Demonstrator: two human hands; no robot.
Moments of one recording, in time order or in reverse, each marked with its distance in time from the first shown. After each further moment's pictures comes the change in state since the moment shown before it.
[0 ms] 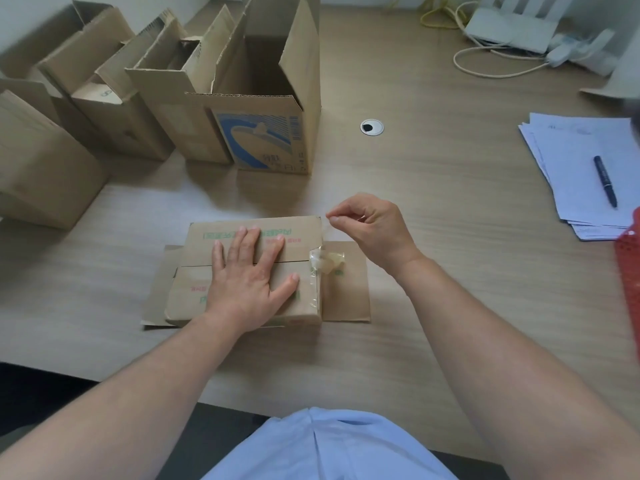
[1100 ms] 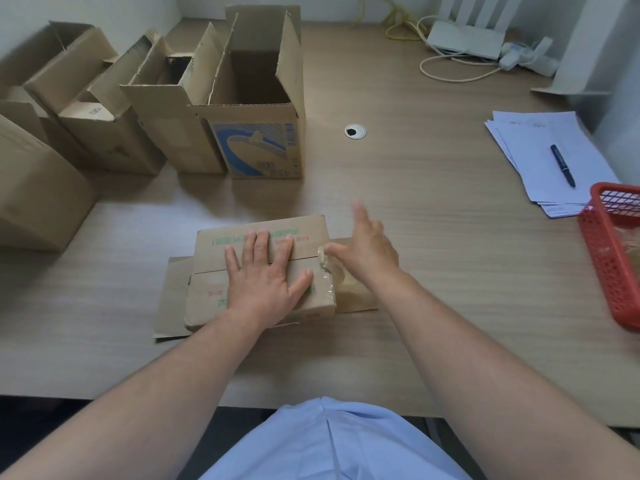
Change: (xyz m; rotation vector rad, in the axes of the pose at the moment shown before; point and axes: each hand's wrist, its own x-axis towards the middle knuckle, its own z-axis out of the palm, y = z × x) left_hand 0.006 -0.003 0.004 0.023 -0.049 0.057; right_hand -0.025 -0.008 0.041 -0.627 -0.022 0.546
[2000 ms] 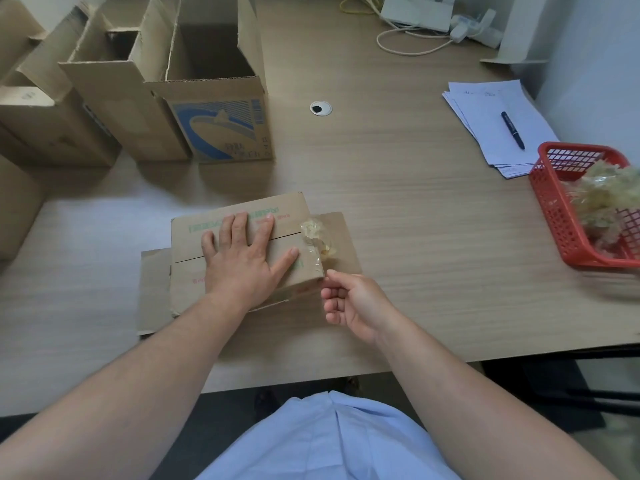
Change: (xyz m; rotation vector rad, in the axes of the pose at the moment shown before) left_hand -0.002 -0.013 0.005 0.016 0.121 0.066; right_hand -0.095 0.031 0.044 1.297 -0.325 0.408
